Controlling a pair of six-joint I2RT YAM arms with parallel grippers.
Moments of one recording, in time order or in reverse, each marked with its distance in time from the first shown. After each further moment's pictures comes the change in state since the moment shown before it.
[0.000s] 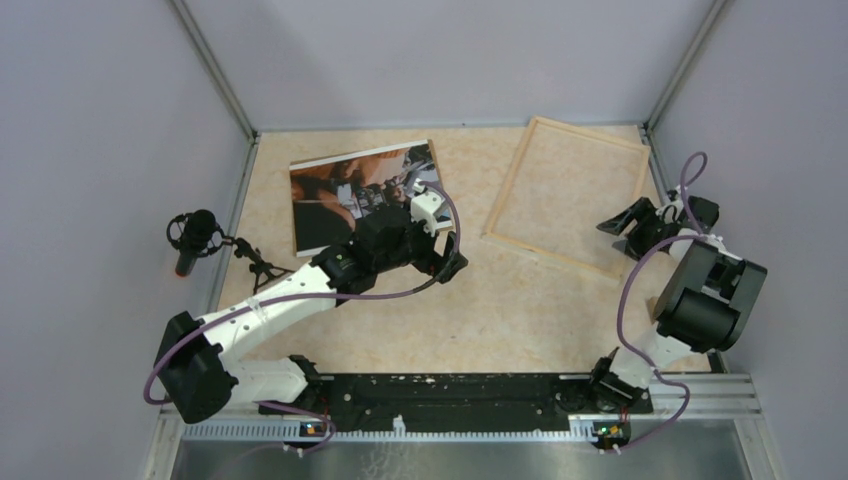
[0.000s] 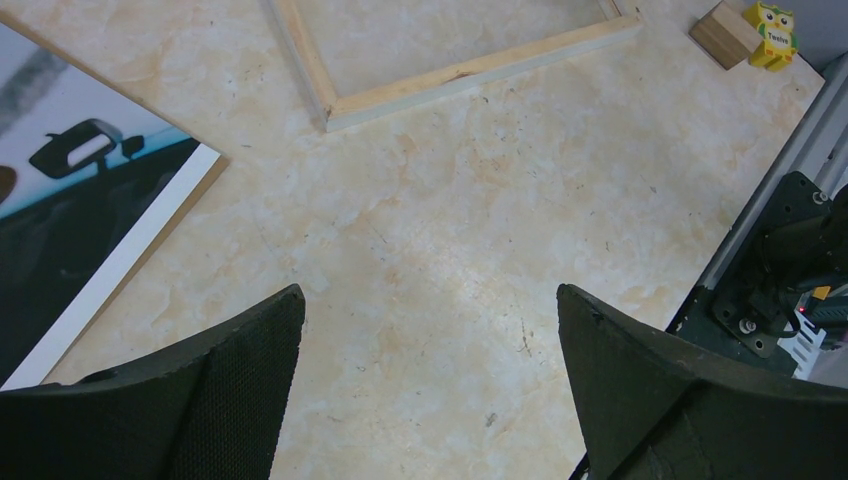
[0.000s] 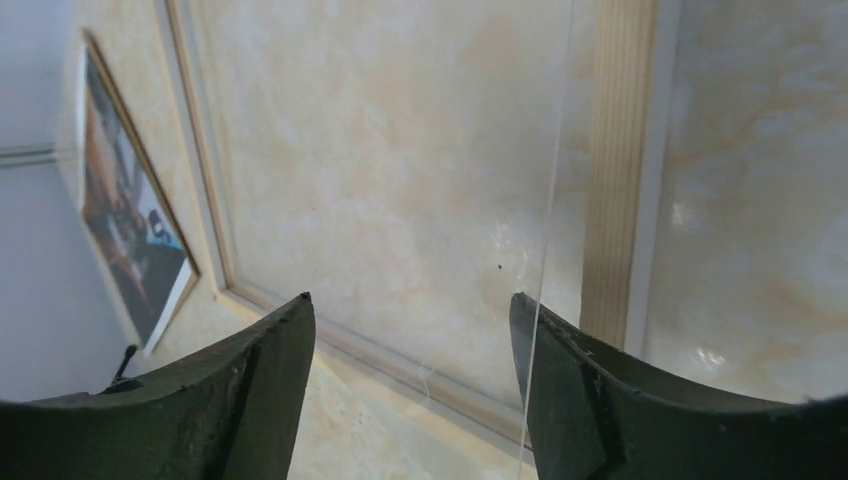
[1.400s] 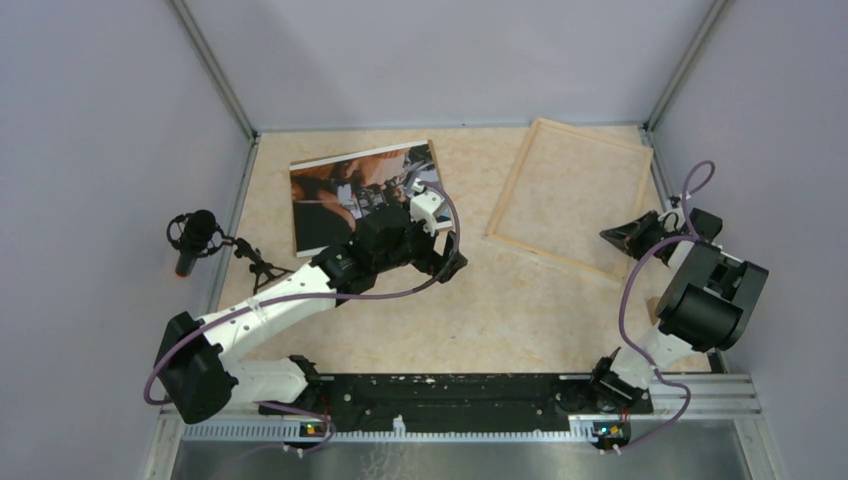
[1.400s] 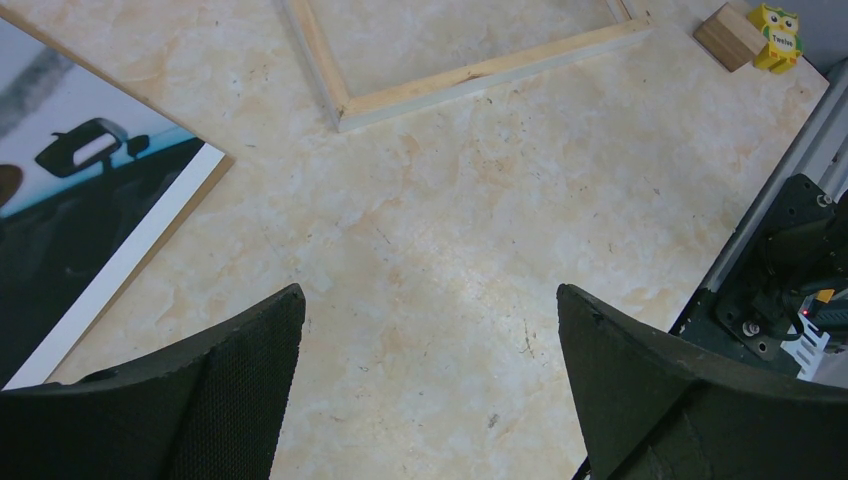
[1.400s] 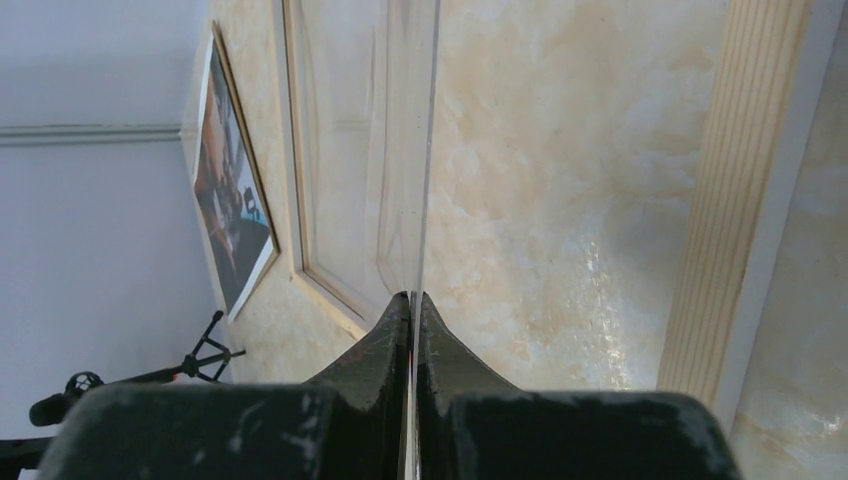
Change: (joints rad) left arm 0.003 0.000 0.000 0.000 -0.004 0.000; right arm -0.045 -0.003 -0.085 0.181 -0.176 0.088
